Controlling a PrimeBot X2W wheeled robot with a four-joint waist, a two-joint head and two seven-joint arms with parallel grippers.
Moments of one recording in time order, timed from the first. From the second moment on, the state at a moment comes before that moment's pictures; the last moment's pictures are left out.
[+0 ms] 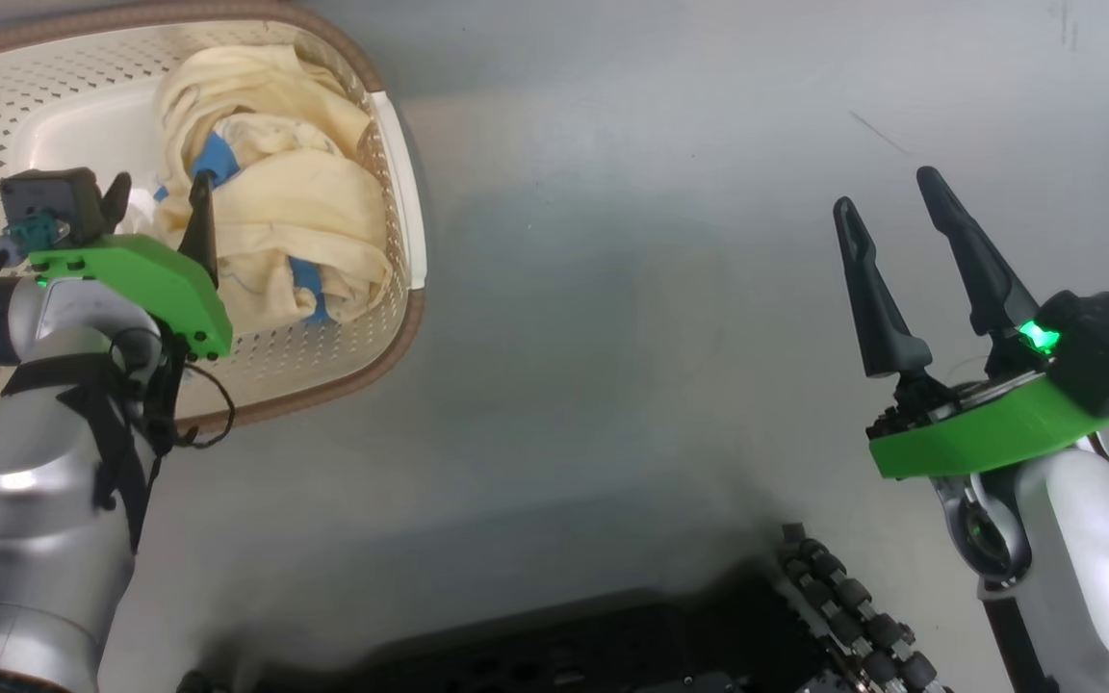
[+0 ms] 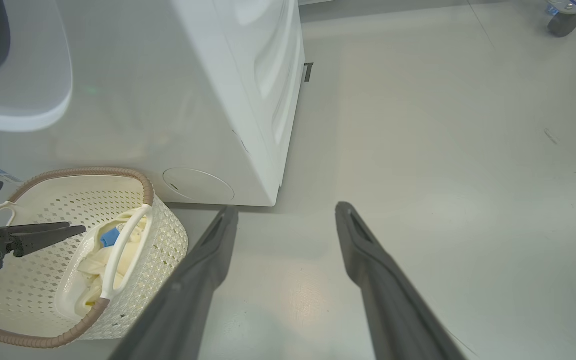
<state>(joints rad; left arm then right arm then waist) -0.94 0.20 -0.34 1.03 -0.43 -0.12 -0.13 -0.28 -0.12 0.15 0.00 0.24 0.13 -0.25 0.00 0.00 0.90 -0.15</state>
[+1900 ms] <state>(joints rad) -1.01 0.22 -0.71 1.13 -0.79 -0.13 -0.14 -0.31 -0.13 0.13 -0.01 0.24 0.13 -0.25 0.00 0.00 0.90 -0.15</state>
